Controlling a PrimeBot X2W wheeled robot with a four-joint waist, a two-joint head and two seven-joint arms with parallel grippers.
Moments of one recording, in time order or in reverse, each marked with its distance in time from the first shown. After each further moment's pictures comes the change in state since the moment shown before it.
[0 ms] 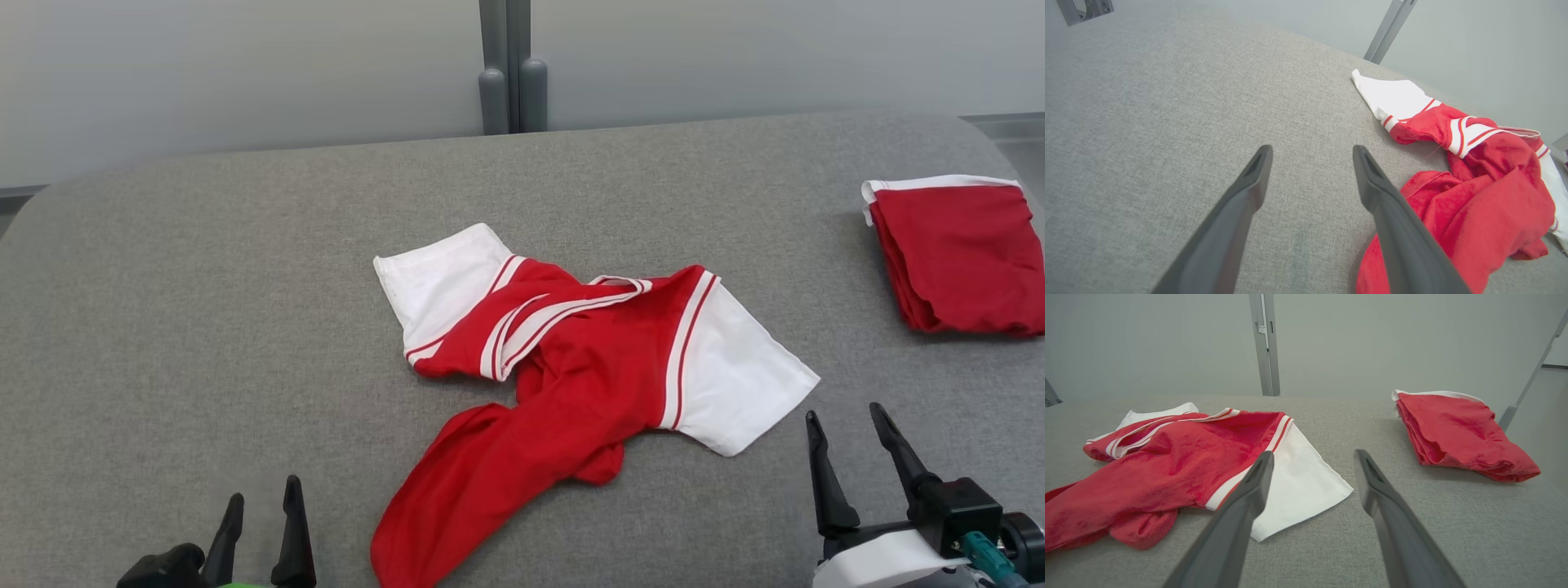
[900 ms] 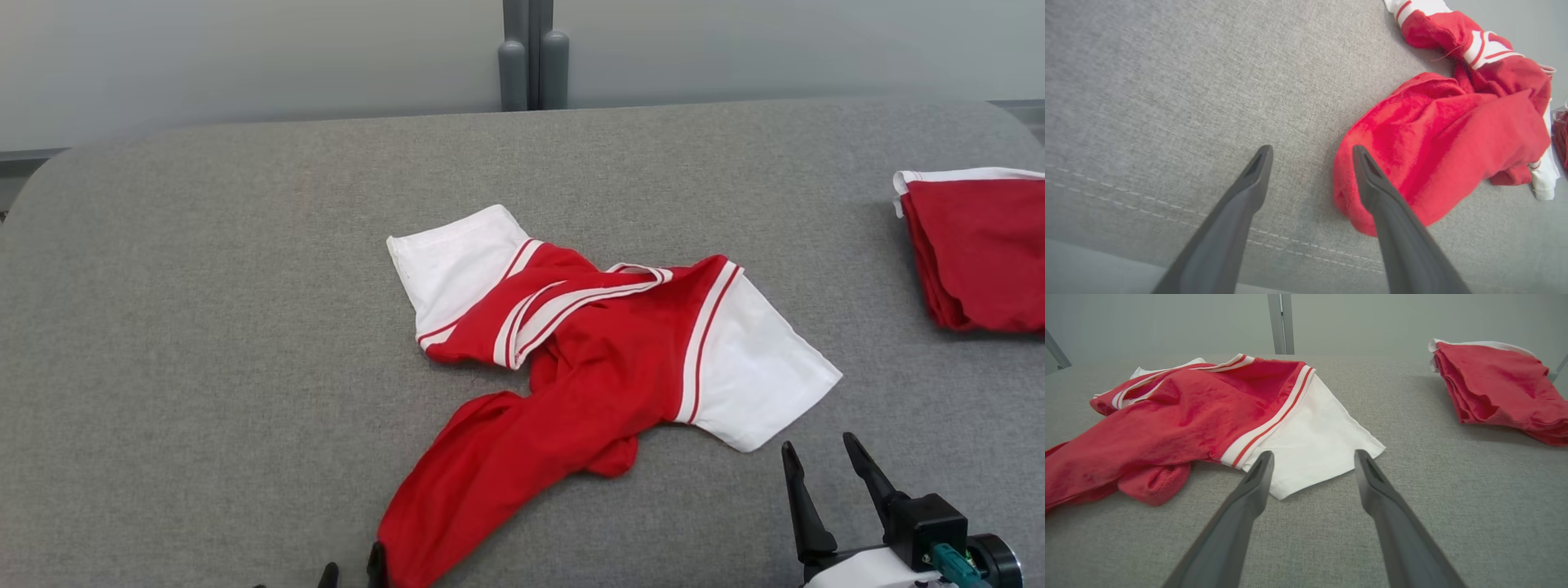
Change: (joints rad) left arm 0.039 -0.046 -0.124 0.061 -0.130 0.000 0.018; right arm 0.004 0.001 0.027 0.067 0.010 0.000 0.000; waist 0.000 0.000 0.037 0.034
